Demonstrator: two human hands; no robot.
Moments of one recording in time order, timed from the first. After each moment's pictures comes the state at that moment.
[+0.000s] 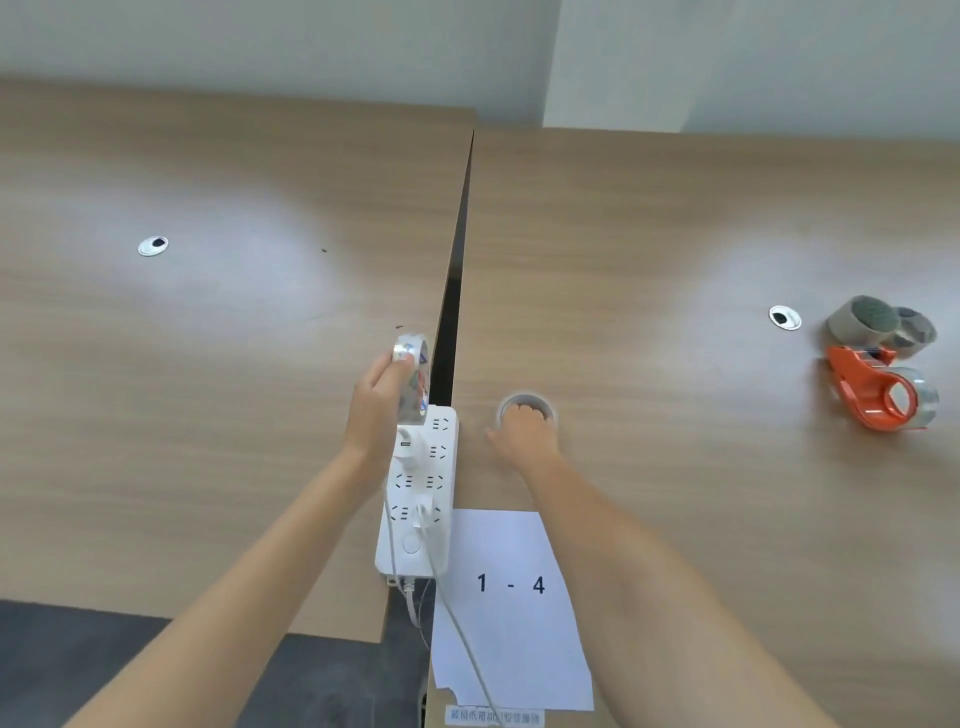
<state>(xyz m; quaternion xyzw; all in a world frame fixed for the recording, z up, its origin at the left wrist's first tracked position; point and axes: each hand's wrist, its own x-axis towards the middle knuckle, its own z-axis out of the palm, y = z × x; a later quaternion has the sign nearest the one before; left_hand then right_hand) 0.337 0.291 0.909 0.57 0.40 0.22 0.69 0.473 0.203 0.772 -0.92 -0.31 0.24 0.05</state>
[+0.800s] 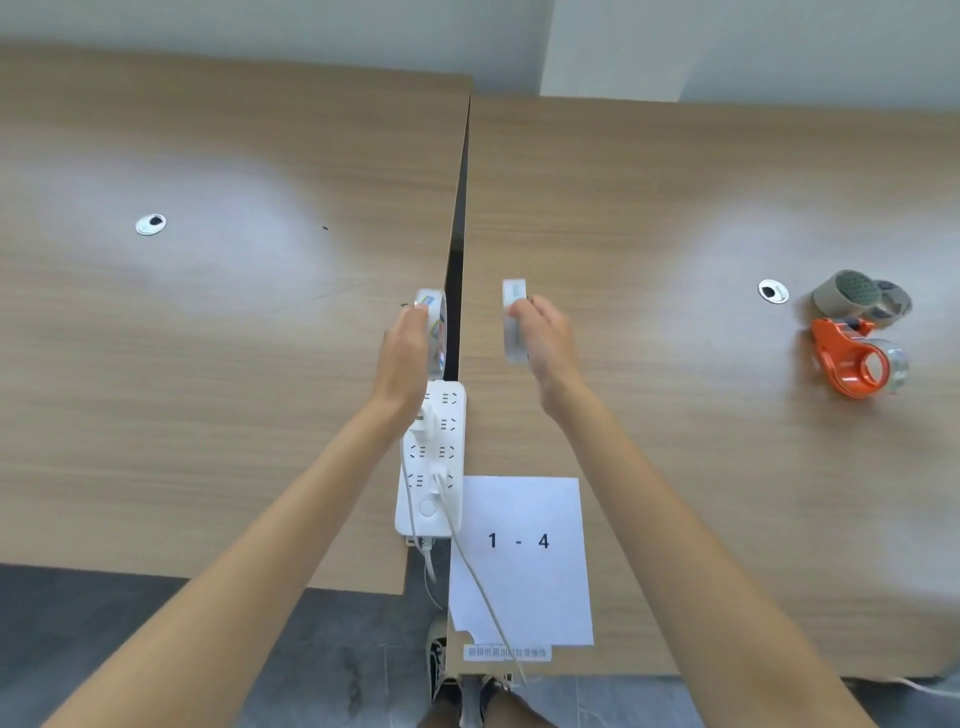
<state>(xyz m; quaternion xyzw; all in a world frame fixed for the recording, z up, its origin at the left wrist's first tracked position) 0.351 0.295 0.950 0.61 0.40 0.19 0.65 0.454 0.207 0.933 -0.72 -0.08 0.29 0.63</state>
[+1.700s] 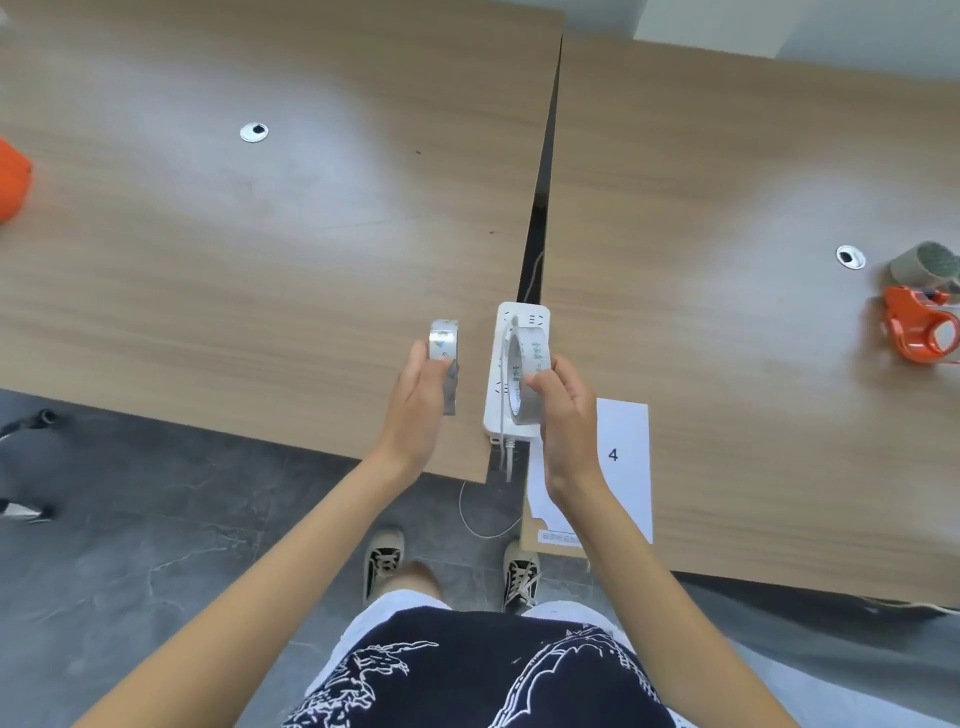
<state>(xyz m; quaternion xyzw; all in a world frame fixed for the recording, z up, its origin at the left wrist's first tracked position) 0.147 0.276 0.950 0.60 0.39 0.17 0.67 0.231 0.175 0.946 -0.66 -0.07 0.33 0.67</state>
